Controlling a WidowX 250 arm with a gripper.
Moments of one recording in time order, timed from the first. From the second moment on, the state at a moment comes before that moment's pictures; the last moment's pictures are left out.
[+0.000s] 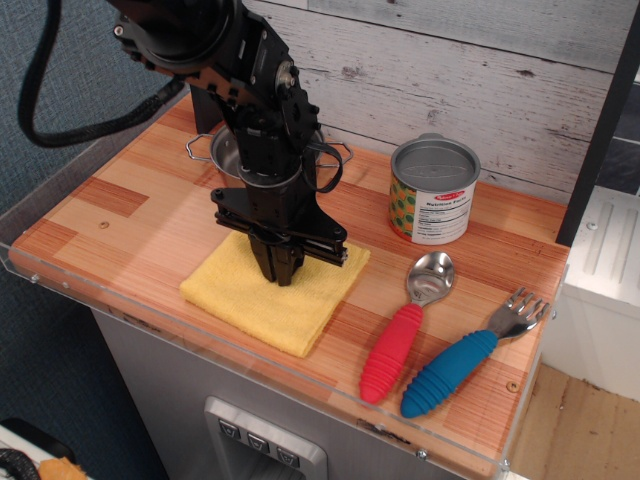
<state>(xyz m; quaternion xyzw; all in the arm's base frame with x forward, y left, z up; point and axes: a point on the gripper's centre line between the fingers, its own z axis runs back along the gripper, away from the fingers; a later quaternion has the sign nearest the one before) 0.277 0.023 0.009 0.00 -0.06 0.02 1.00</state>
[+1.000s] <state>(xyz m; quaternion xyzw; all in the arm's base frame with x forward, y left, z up) 0.274 0.016 0.021 -0.01 -0.06 0.04 1.00</state>
